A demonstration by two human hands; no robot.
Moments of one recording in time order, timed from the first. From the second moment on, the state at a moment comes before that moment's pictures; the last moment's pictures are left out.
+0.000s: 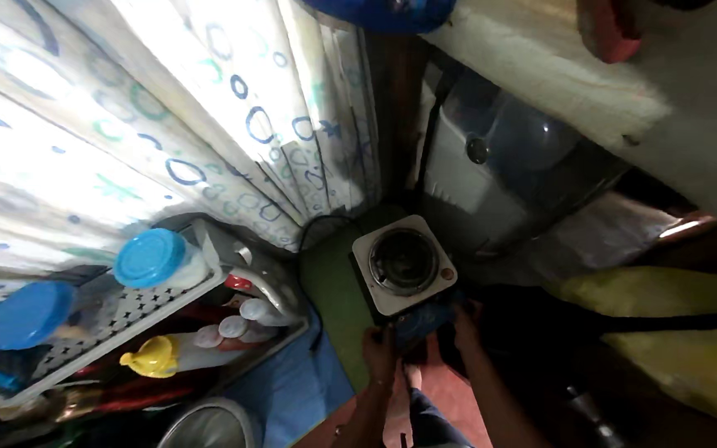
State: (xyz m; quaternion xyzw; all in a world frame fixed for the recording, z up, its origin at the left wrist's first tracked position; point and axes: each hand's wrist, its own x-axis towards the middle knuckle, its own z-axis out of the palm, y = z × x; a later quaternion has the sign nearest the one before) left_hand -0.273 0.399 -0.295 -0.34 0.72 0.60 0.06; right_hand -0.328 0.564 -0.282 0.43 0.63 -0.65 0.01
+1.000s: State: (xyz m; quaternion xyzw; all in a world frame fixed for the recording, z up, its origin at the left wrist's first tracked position) left_hand -0.255 0.379 -0.308 -0.32 0.77 0.54 0.05; right_hand -0.361 0.595 -0.308 0.20 0.79 -0.57 0.08
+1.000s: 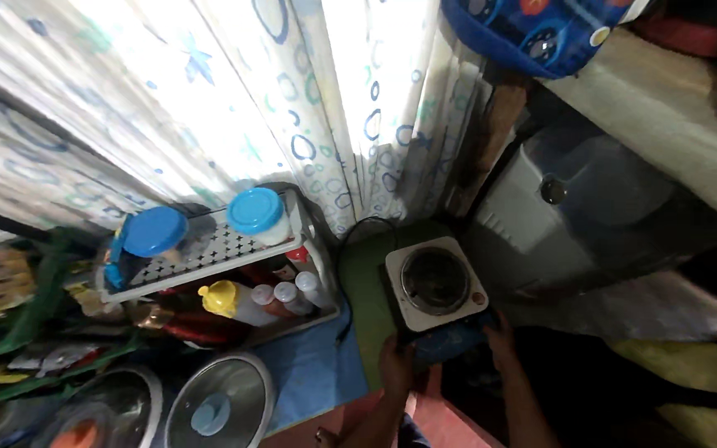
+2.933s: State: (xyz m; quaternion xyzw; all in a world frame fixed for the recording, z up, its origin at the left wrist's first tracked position) left_hand -0.054 0.165 -0.197 -0.38 0.67 0.64 -0.04; right_hand -0.222 0.396 -0.192 0.02 0.75 -0.55 0.37
